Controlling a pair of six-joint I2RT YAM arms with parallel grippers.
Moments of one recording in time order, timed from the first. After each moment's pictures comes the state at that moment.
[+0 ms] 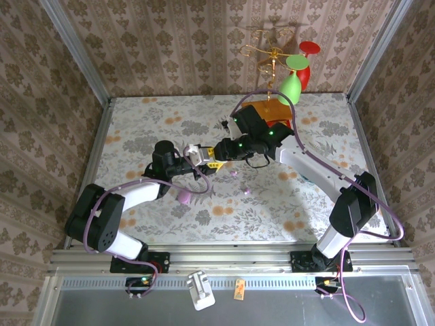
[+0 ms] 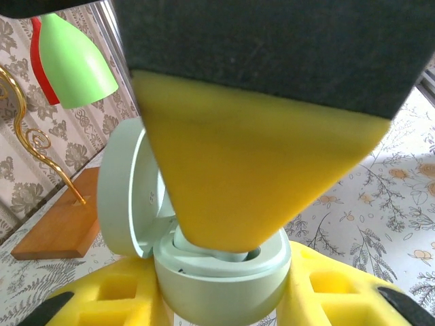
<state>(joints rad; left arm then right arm) -0.49 1.48 0.62 0.70 0.87 0.38 0.65 1.65 1.53 -0.75 -0.34 0.48</state>
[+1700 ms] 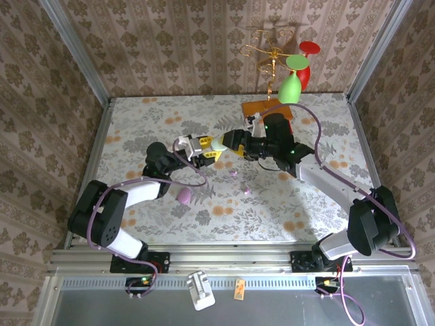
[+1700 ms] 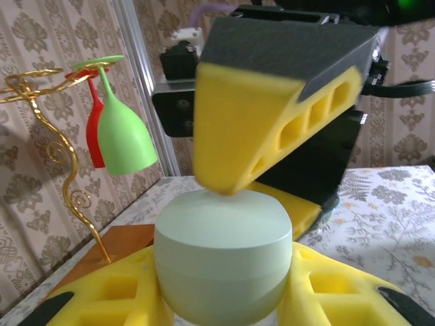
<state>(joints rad) -0.47 1.52 0.61 1.10 0.86 0.07 0.49 1.45 1.05 0.01 -0.61 0.97</state>
